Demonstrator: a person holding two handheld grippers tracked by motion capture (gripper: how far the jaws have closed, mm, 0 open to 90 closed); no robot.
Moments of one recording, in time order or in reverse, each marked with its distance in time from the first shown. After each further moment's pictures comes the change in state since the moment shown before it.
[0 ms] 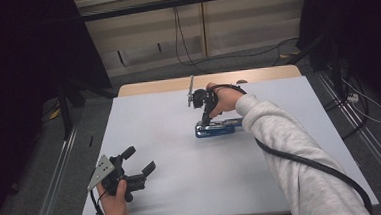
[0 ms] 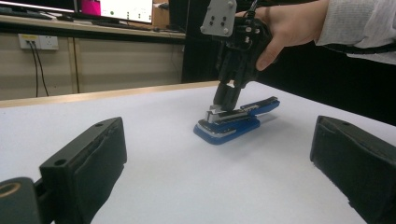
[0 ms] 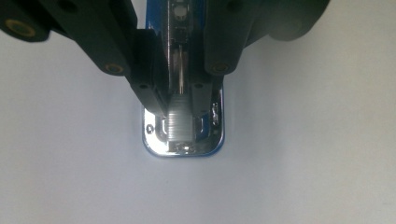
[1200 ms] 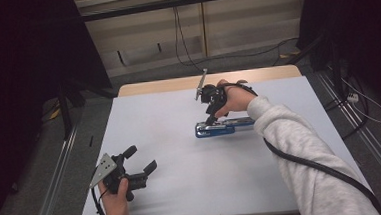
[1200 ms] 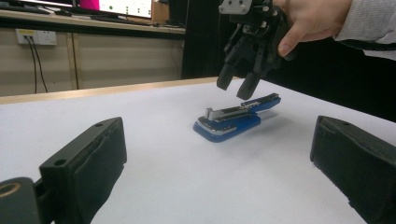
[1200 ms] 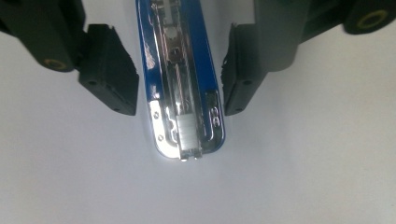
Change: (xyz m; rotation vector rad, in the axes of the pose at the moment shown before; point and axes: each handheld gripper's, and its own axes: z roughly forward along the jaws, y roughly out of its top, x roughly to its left) left arm -0.001 0.002 0.007 0.026 -0.005 0.001; right arm 0.010 -0.027 -0.020 -0.149 -0.048 0.146
